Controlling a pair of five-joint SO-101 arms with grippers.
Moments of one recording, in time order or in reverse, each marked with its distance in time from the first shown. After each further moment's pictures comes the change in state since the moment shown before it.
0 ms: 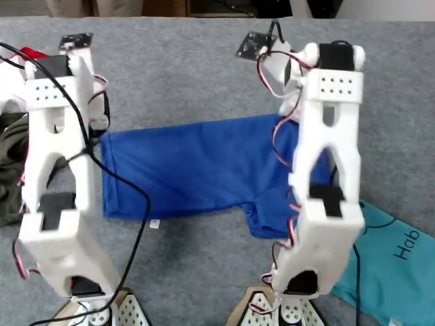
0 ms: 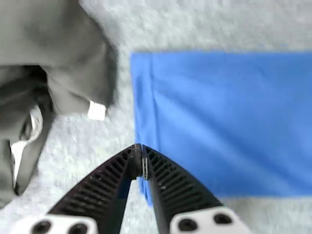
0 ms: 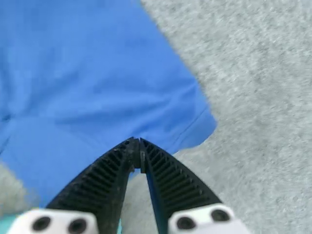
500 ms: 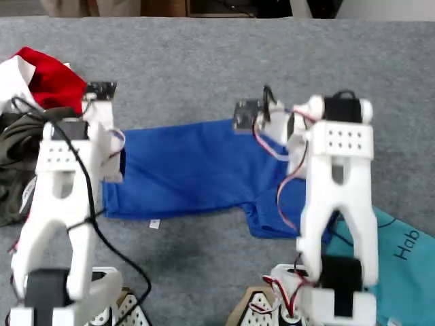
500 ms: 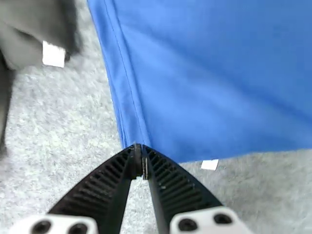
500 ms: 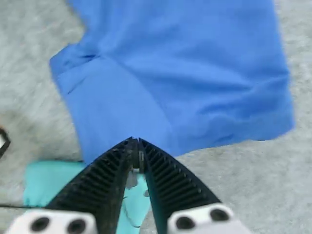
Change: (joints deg) left arm 4.7 -34.2 51.1 -18.5 -2.9; right arm 1.3 -33.8 48.7 -7.3 15.9
